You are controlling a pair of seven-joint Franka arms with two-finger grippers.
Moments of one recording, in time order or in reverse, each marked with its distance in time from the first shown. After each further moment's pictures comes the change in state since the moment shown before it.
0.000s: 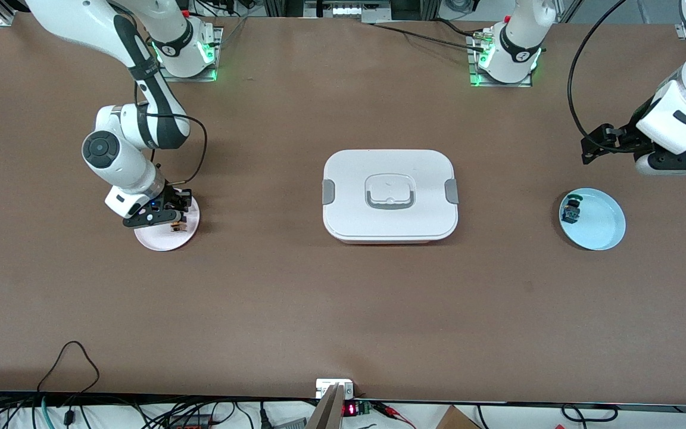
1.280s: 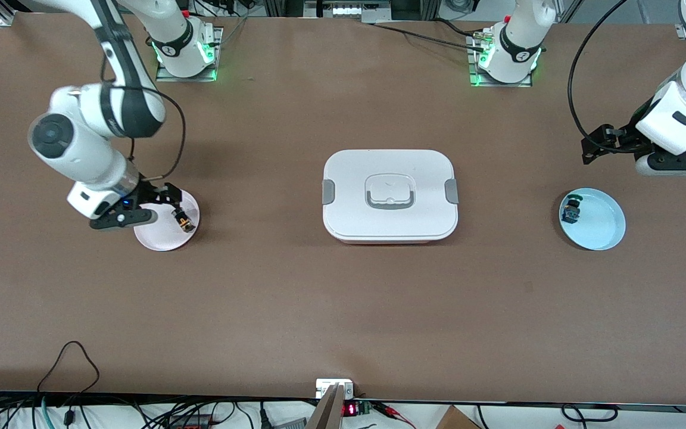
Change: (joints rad) left arm 0.000 -0.001 0.000 0.000 0.004 0.000 0.000; right arm 0.000 -0.177 -0.002 0.266 -0.001 -0.453 0.004
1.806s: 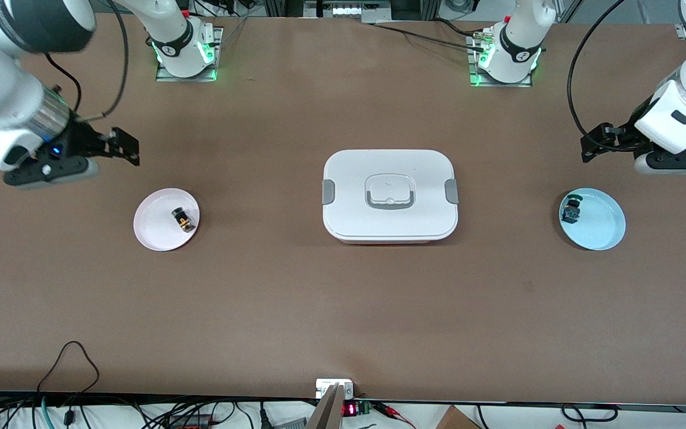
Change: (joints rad) left arm -0.004 -0.002 -0.004 0.006 0.000 -0.017 0.000; right arm 0.004 -0.156 0.005 0.295 -0.001 -0.450 0.000
